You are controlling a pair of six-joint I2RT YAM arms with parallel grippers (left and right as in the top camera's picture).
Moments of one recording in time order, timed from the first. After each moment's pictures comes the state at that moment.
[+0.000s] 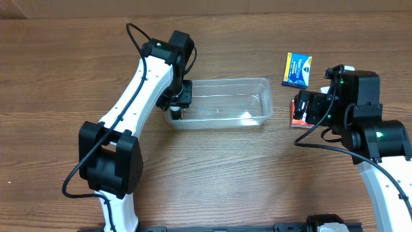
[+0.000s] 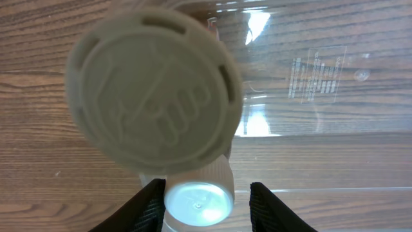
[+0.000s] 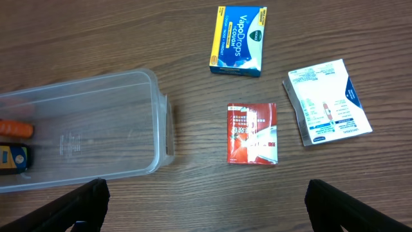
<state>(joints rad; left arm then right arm) -0.35 2.02 1.78 -1.33 -0.02 -0.34 0.06 1.15 1.18 -0.94 -0.02 0.20</state>
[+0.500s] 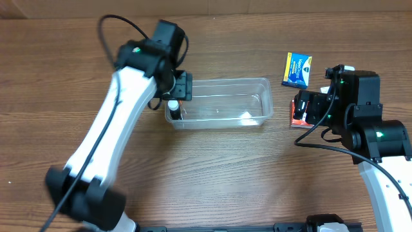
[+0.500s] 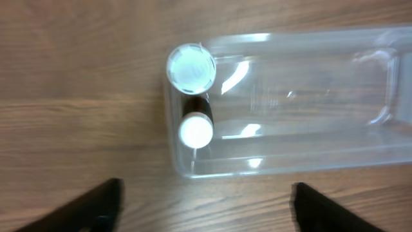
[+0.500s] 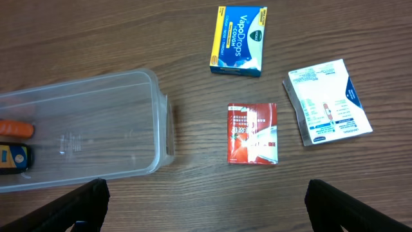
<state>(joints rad) -0.35 1.74 1.78 -1.30 -0.04 -0.34 0.06 1.15 1.19 -0.94 -0.02 0.20</state>
